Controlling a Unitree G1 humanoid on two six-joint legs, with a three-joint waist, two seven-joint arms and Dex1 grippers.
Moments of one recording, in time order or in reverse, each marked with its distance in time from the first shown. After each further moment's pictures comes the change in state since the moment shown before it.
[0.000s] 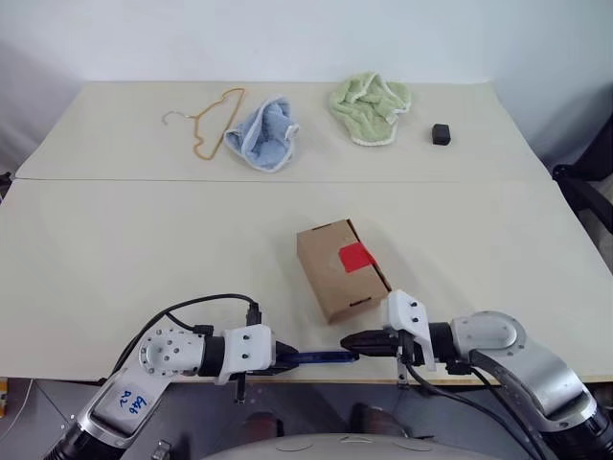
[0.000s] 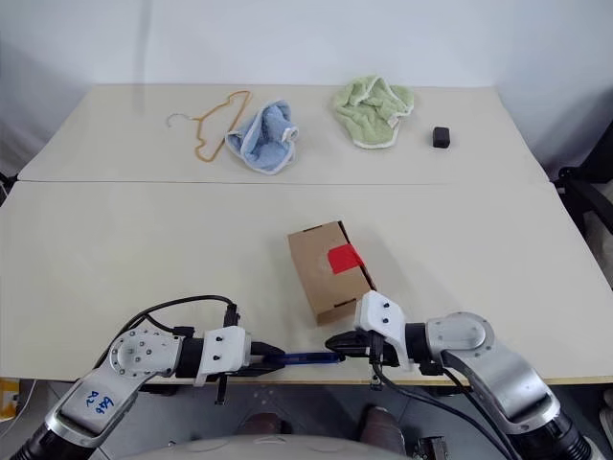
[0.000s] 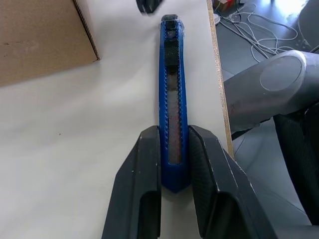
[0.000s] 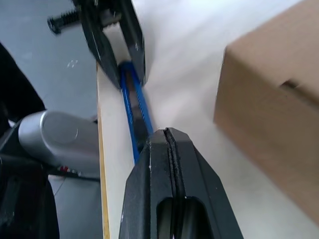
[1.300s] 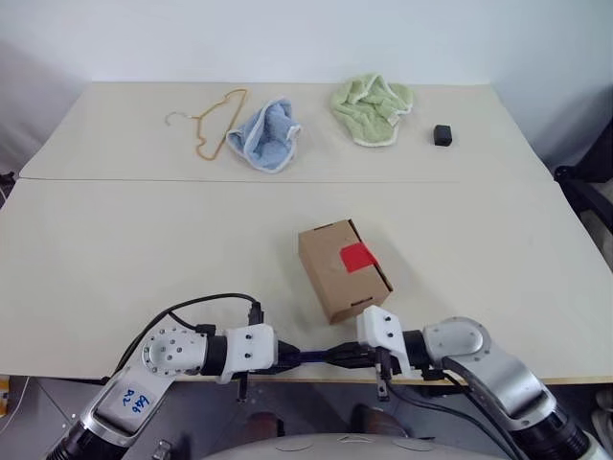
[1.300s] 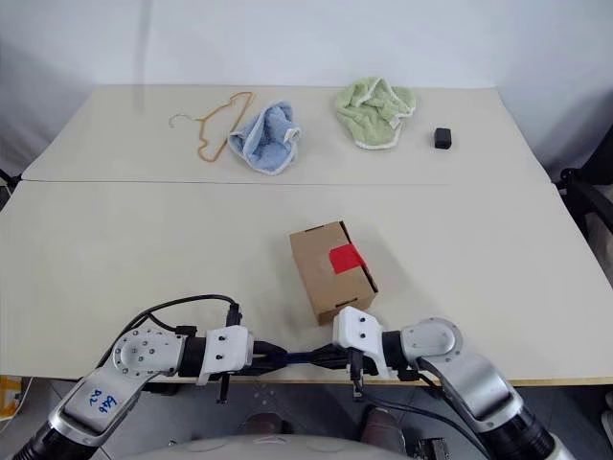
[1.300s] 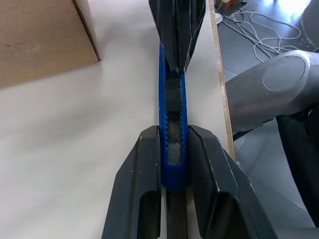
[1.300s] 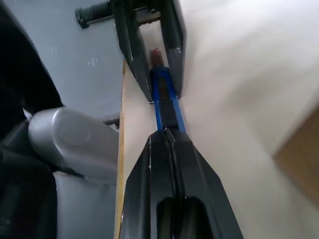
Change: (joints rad) left arm 0.007 -0.008 0.002 0.024 0.007 -0.070 0.021; right arm 0.036 0.077 -0.022 0.003 0.103 -0.013 0.035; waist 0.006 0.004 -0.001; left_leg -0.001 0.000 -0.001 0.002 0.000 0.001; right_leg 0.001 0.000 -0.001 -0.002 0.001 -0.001
